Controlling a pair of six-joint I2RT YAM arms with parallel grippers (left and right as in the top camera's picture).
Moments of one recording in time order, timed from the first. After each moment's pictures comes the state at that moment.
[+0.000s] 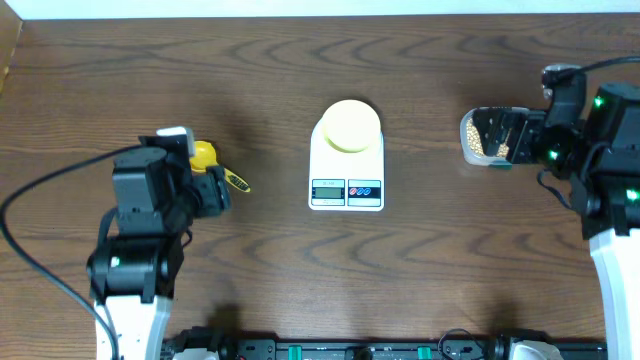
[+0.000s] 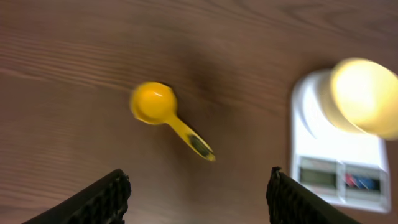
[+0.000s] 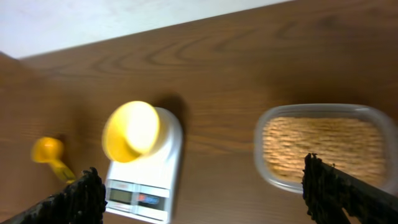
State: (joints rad) left arm 0.02 0.95 0.95 -0.76 0.01 -0.13; right arm -0.08 1.20 1.18 -0.66 -0.45 0.17
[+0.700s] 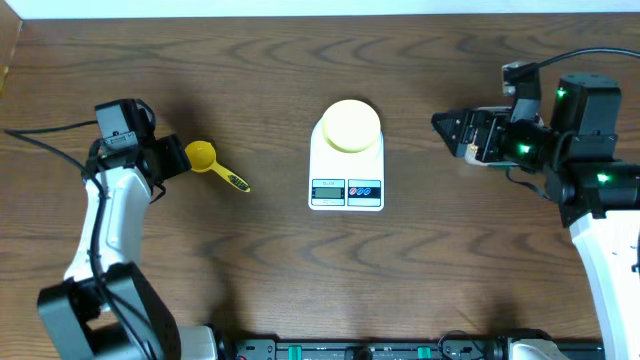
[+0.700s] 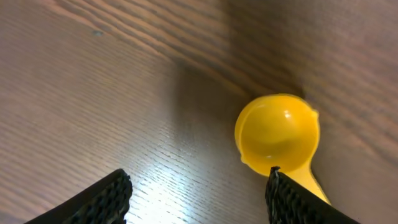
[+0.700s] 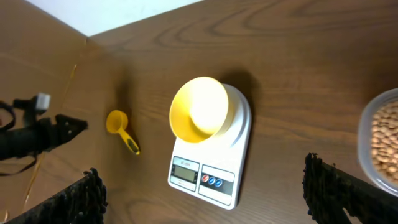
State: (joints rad) left arm 0.29 1.58 1.04 -0.55 -0.02 -0.09; right arm 0.04 1.25 1.18 -0.65 -0.59 0.26
